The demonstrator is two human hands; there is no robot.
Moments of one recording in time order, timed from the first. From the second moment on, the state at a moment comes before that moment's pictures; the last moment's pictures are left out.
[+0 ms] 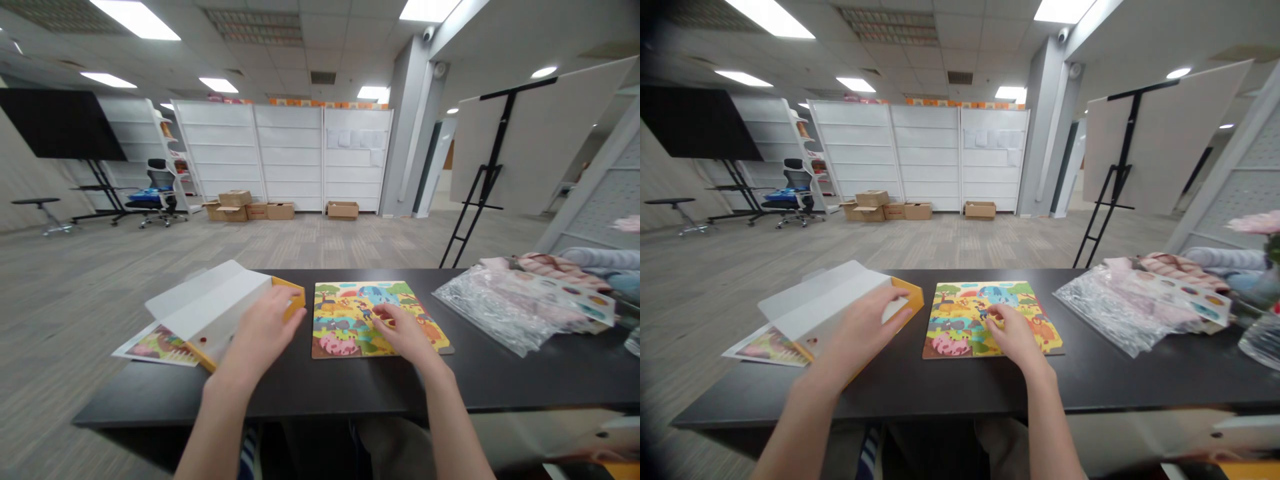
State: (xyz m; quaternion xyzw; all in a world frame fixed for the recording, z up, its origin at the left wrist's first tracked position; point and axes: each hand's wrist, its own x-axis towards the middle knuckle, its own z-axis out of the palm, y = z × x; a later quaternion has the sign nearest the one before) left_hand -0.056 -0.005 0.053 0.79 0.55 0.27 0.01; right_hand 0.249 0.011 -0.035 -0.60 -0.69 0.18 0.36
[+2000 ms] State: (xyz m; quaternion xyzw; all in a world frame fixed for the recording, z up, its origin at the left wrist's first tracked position) left_hand -0.133 0.013 0.034 0.69 0.72 -0.01 0.03; right_hand 0.272 -0.008 -0.027 -0.65 -0.69 0.20 0.26
